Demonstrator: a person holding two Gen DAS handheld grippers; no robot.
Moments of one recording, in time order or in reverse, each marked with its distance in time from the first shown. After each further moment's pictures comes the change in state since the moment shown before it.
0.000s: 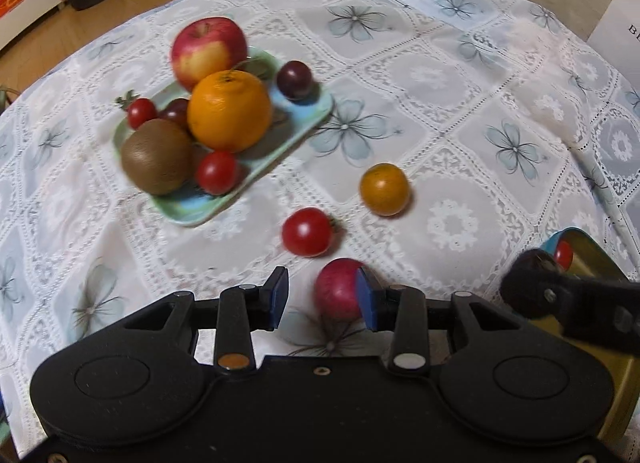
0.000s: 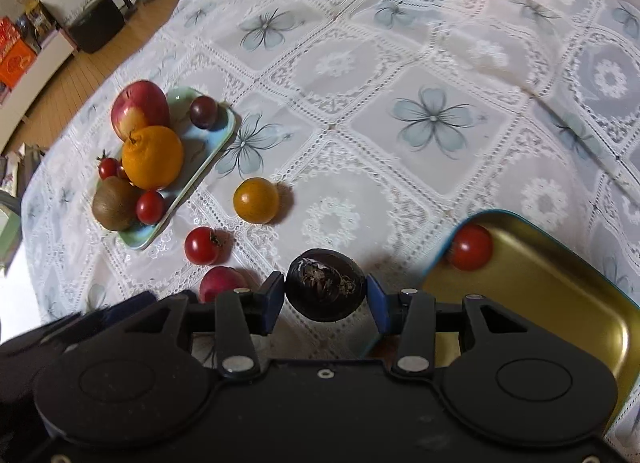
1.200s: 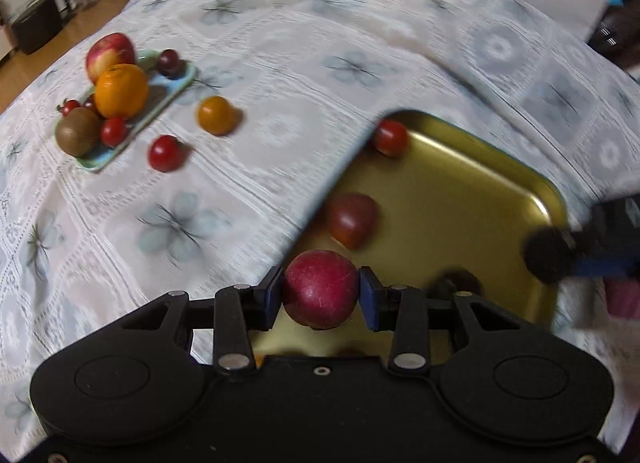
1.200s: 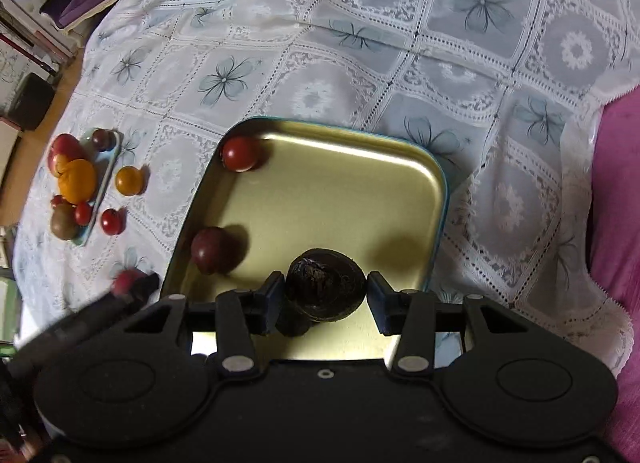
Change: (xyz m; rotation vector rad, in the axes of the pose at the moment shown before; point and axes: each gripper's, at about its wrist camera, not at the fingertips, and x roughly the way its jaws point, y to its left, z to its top) left arm -0.068 -0.119 -0.088 0.193 0.007 -0.063; right arm -0.088 -0.149 -0.093 0.326 0.048 -0.043
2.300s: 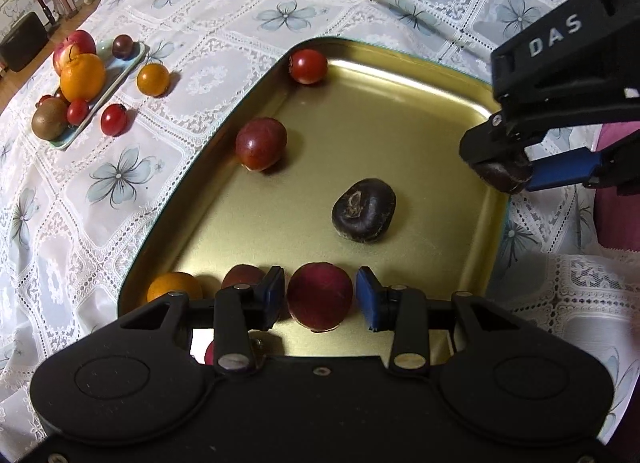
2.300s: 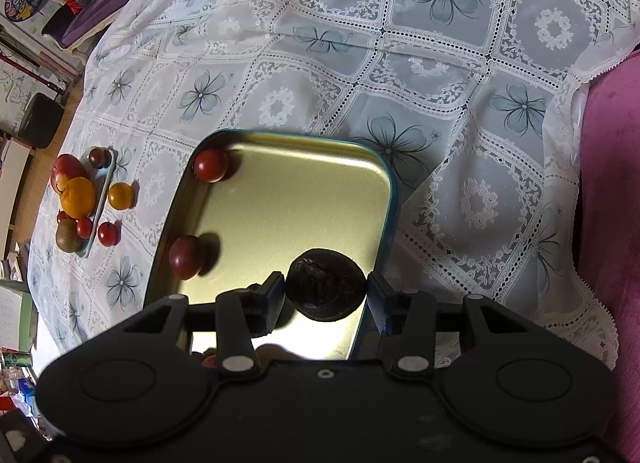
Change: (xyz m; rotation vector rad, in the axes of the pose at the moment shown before) left arm 0.004 -0.067 -0.040 0.090 0.080 0.051; right arm -0.001 -0.045 -0.001 0.047 -0.014 0.044
